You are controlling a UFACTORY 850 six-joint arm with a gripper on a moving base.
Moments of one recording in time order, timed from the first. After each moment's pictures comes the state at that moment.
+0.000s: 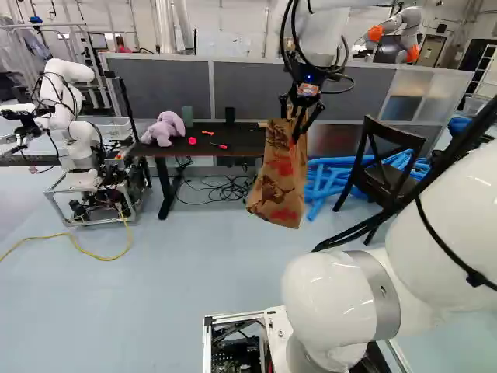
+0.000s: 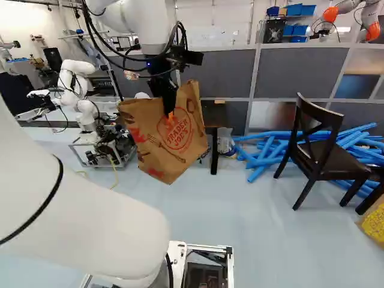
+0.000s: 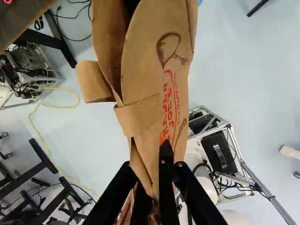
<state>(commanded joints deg) -3.8 14.3 -57.4 3.9 -64.9 22.8</state>
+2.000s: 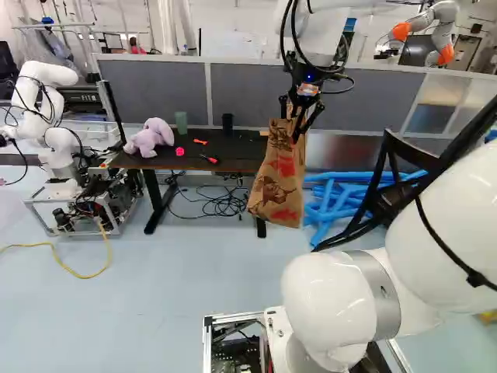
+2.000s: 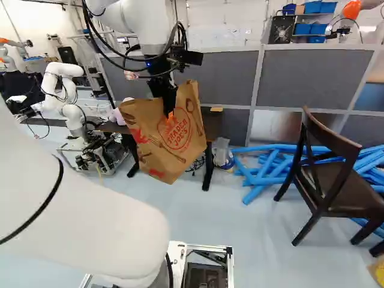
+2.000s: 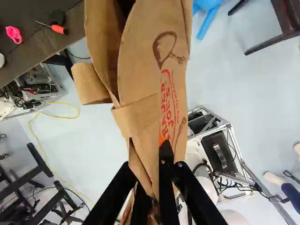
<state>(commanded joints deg) -3.8 14.3 -57.4 3.9 -64.9 22.8</state>
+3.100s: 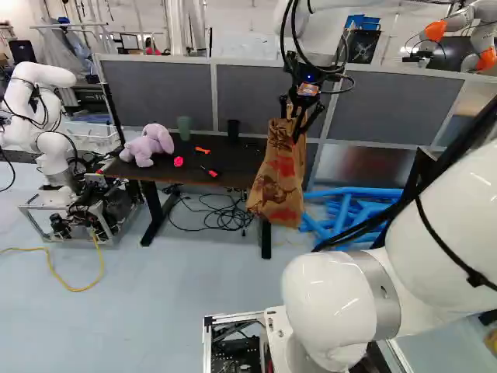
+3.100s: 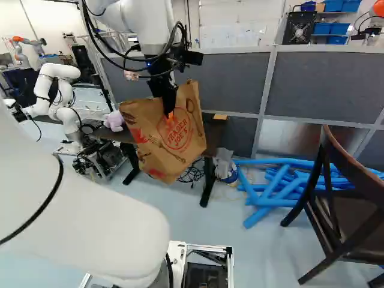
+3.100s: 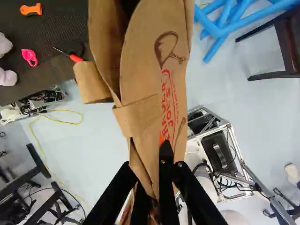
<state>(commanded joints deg) -3.8 14.3 -57.4 3.9 -64.9 22.8</state>
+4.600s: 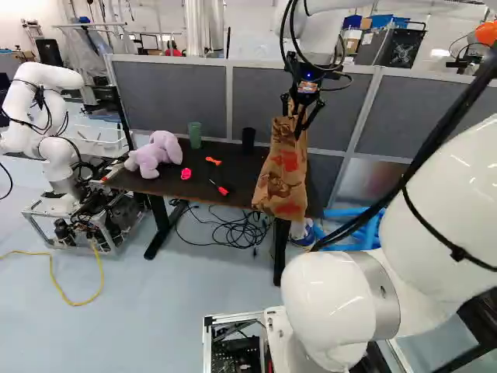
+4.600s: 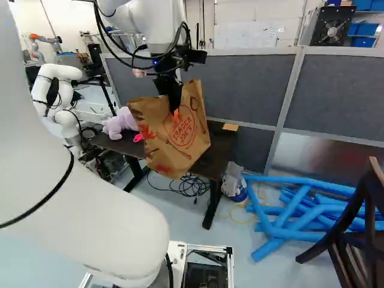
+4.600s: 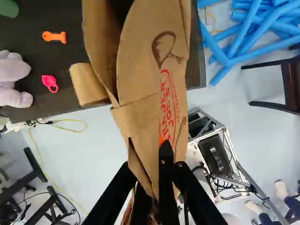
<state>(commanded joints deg) -5.1 9.1 -61.8 2.0 -64.9 22.8</state>
